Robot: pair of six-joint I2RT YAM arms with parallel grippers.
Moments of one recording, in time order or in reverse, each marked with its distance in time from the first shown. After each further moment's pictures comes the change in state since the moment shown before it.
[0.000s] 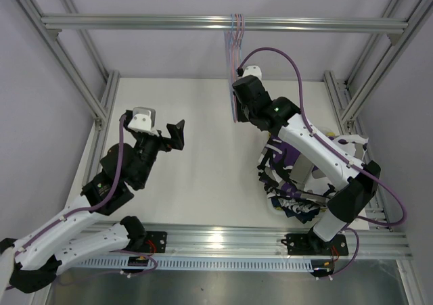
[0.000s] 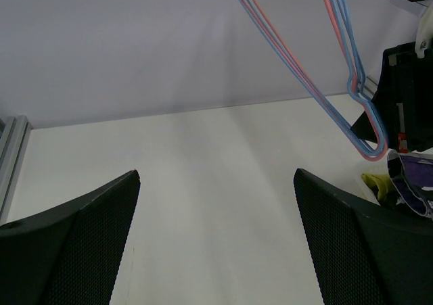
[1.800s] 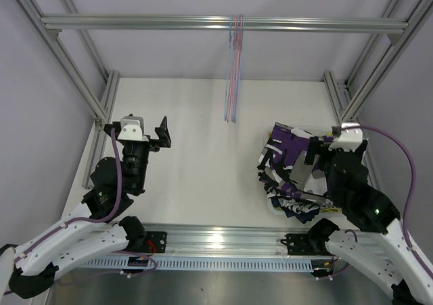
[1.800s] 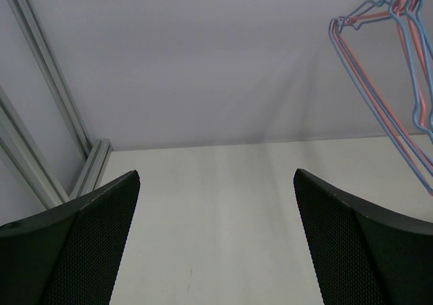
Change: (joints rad) left arm -0.006 -0.097 -0.143 0.266 -0.162 0.261; right arm -0.075 -1.059 -0.787 0.117 0.357 -0.247
